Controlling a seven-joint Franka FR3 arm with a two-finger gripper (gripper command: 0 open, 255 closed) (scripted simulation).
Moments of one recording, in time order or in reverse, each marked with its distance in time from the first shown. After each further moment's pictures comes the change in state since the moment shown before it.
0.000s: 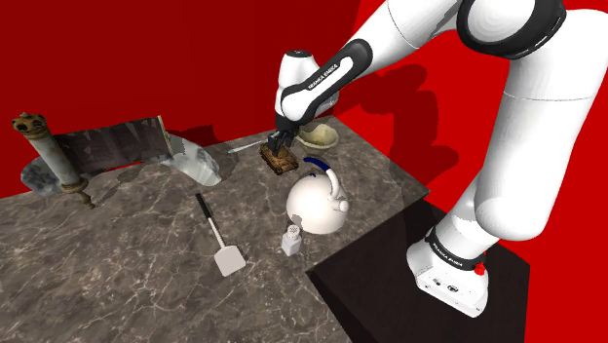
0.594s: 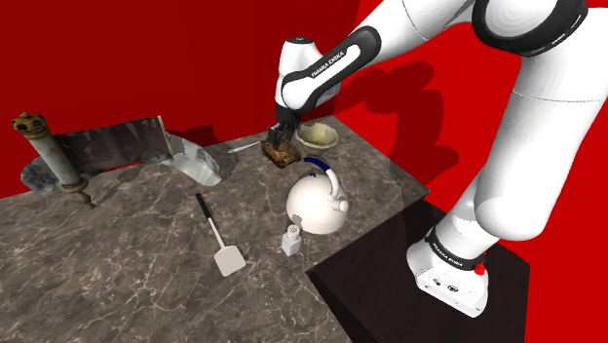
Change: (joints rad) arm 0.000 -0.060 0.002 0.009 0.004 -0.069 -0.002
